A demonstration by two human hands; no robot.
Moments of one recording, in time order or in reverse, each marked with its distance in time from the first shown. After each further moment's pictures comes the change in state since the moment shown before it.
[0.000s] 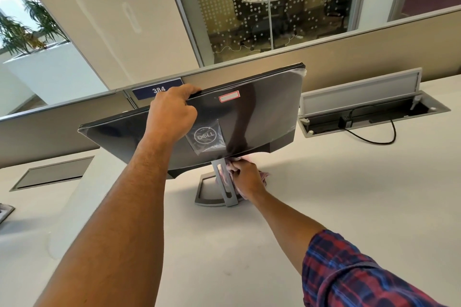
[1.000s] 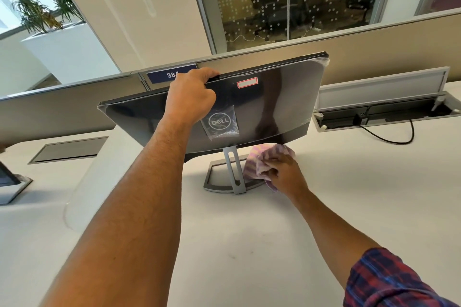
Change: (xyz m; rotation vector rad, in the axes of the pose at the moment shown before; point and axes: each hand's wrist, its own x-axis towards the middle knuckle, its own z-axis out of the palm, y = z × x) left_hand 0.006 -0.008 0.004 0.004 0.002 0.011; right_hand -0.009 0.096 -0.036 -0.335 0.089 -0.269
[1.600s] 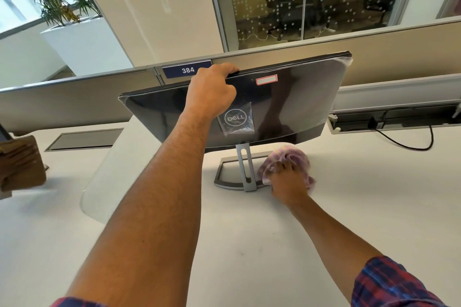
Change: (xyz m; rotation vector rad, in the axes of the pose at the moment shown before) left_hand 0.000 0.000 0.000 0.018 -0.019 0.014; right_hand -0.010 -0.042 0.011 -0.526 -0.333 0.017
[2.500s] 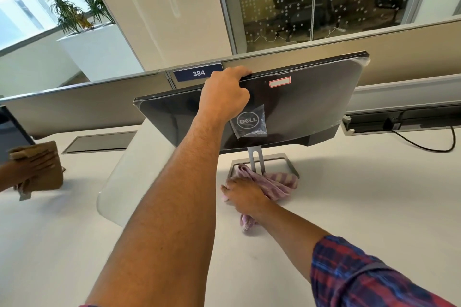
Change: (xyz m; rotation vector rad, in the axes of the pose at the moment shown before) left_hand -0.003 0.000 -0.002 0.001 -0.018 0.017; right_hand 0.017 -0.132 -0.008 -0.125 -0.027 -0.554
